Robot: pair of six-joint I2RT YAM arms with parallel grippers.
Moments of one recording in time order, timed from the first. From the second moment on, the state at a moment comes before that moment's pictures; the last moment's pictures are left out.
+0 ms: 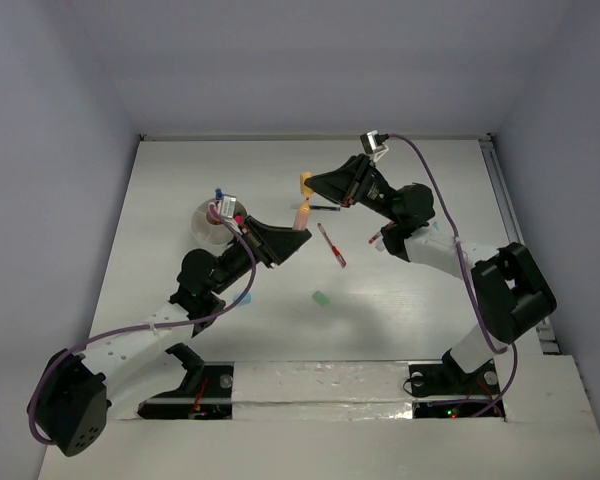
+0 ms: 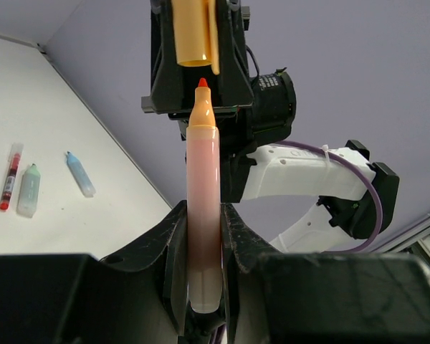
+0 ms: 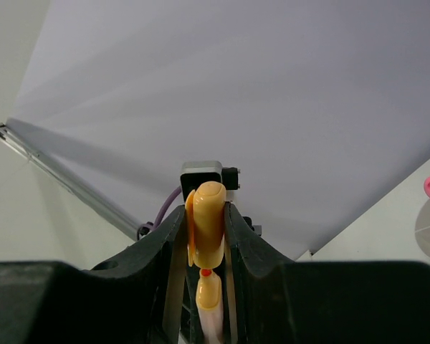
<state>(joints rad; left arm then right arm) -0.66 0.92 0.41 0.85 0.28 -1.01 0.54 1.61 0.95 1.29 -0.62 1.43</state>
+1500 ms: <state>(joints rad) -0.65 1.00 0.47 0.97 0.27 -0.98 0.60 1.54 0.89 1.31 -0.54 1.33</state>
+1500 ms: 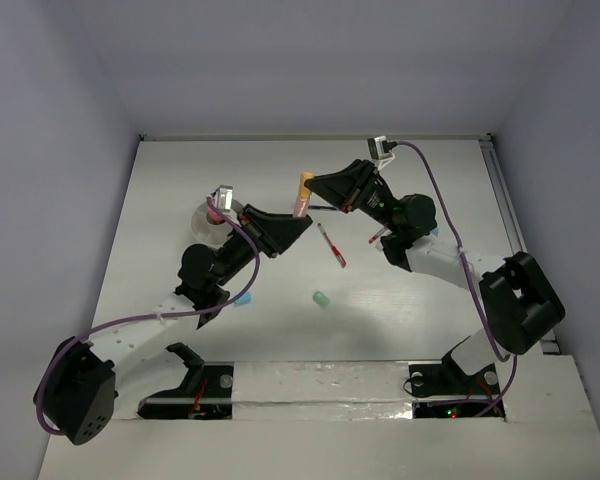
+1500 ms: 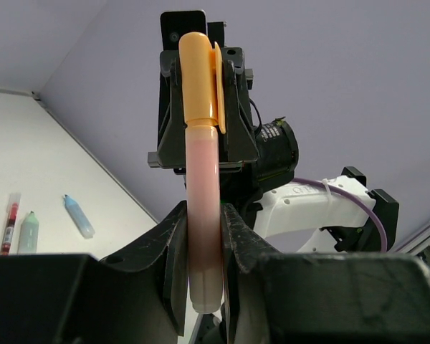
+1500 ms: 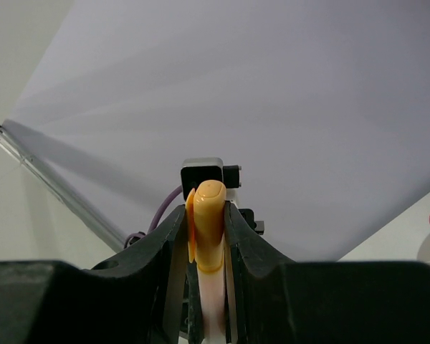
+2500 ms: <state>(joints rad) -0.61 0.97 0.56 0.83 0.45 -1.03 0.59 1.57 0.97 1.35 -0.70 1.44</state>
